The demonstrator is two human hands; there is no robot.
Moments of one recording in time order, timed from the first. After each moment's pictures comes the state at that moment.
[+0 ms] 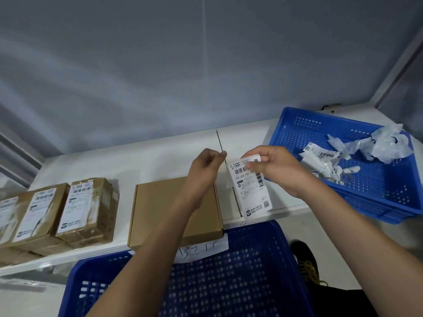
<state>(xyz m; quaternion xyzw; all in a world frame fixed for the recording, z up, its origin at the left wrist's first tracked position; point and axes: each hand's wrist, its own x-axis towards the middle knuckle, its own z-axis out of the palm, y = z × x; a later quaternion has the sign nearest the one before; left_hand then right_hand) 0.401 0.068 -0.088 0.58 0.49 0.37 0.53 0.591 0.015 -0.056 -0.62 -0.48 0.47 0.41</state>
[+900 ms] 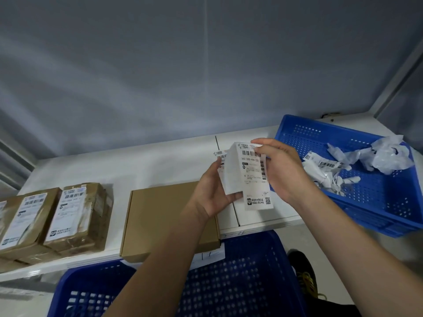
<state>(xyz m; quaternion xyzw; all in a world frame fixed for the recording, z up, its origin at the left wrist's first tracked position) 0.431 0.080 -0.116 0.22 0.30 0.31 0.88 0.576 0.024 -0.032 -0.54 -0.27 0.52 0.61</state>
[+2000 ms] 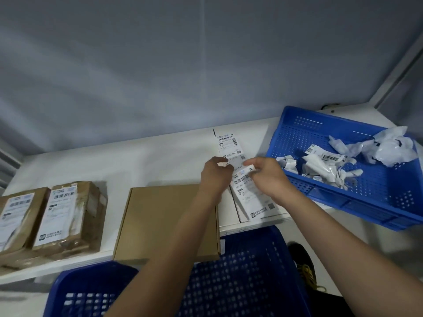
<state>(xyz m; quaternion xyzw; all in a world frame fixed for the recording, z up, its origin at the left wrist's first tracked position) 0.449 0.110 -0.139 0.52 0.60 0.29 0.53 0.577 0.045 -0.099 -0.74 -0.43 0.39 0.35</state>
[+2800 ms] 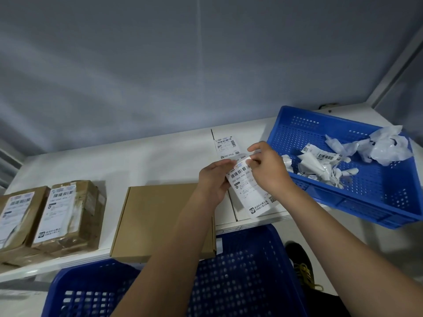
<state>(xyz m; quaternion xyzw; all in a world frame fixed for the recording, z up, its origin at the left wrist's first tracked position) 0.456 0.094 -0.128 0.25 0.49 0.38 0.74 0.589 0.050 -0.101 -0.73 -0.50 0.26 0.37</state>
